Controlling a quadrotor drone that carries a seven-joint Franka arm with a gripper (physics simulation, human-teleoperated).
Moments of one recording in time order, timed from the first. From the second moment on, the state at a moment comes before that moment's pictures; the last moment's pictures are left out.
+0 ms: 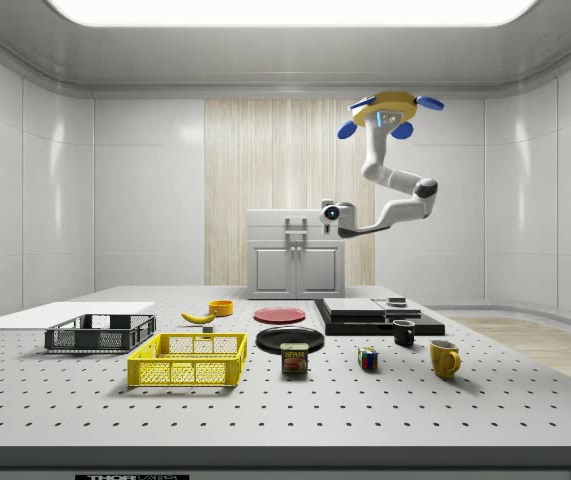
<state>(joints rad) 0.68 -1.14 -0.88 -2.46 0.79 1.74 0.83</state>
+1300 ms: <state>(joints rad) 0.71 -1.18 -0.89 -2.47 0.76 1.77 0.85</state>
